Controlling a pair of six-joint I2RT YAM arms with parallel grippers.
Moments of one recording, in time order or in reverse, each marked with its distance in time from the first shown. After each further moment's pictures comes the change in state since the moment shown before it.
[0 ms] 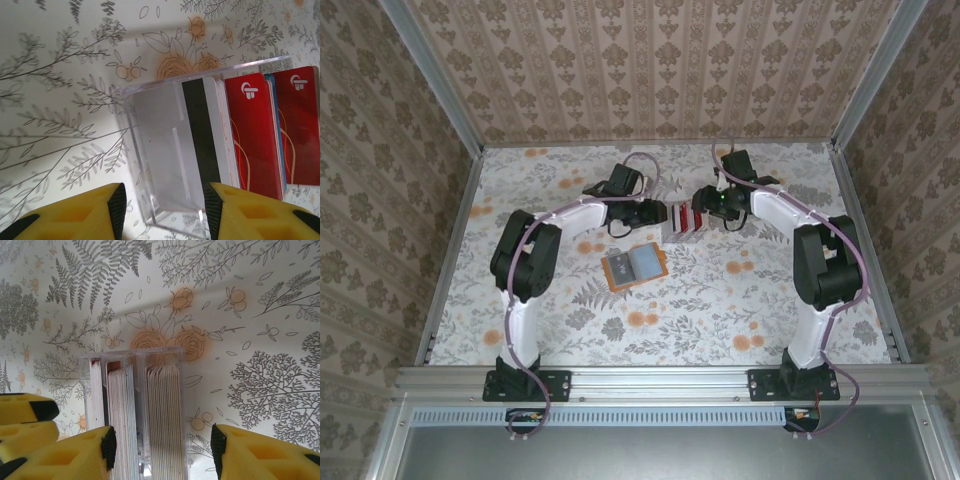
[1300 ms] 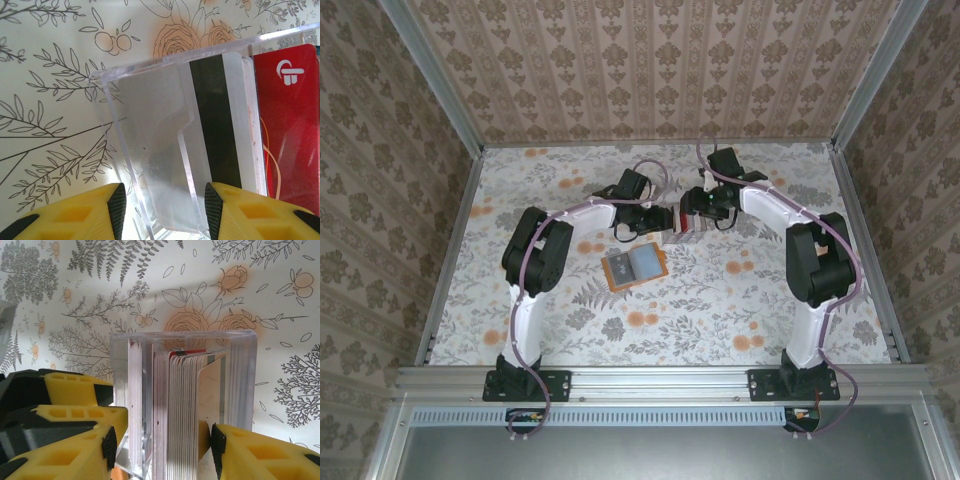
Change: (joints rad) left arm -0.022 0.075 0.034 -0.017 0.035 -0.002; right arm 0.060 0.032 0.085 -0.084 -0.024 -0.048
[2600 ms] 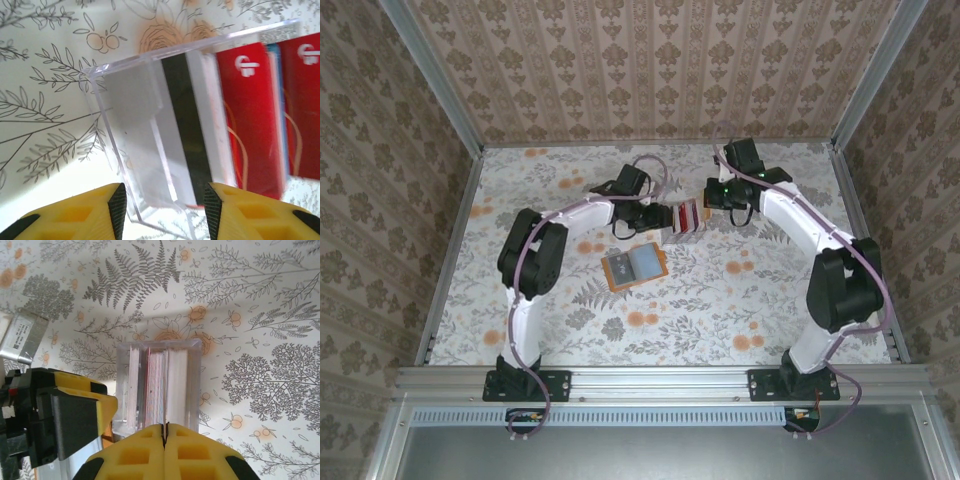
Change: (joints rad) left arm 0.002 -0.066 0.022 -0.091 -0.008 0.024; right arm -0.019 -0.225 -0.037 -0.082 0.120 -0.077
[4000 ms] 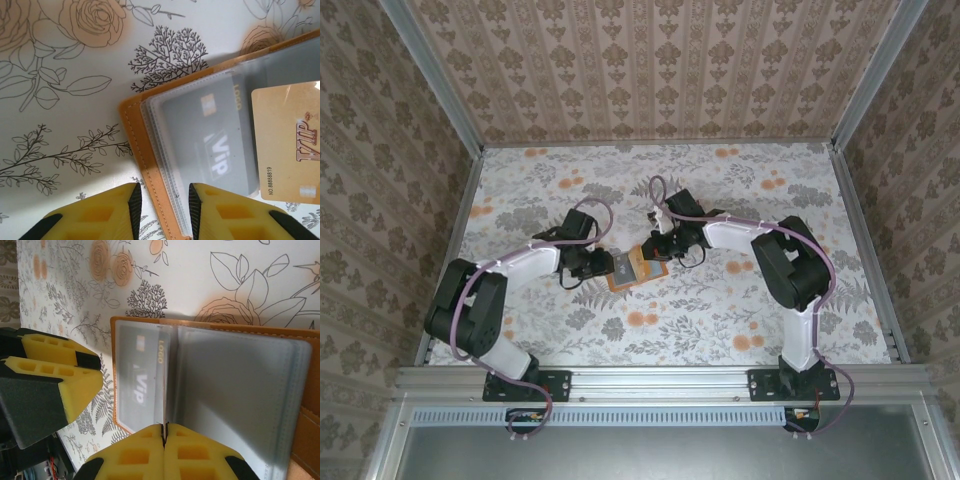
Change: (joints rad) left arm 0.126 -0.515 -0.697 -0.024 -0.174 -0.011; right arm 0.272 0.291 -0.180 0.377 -0.473 0.138
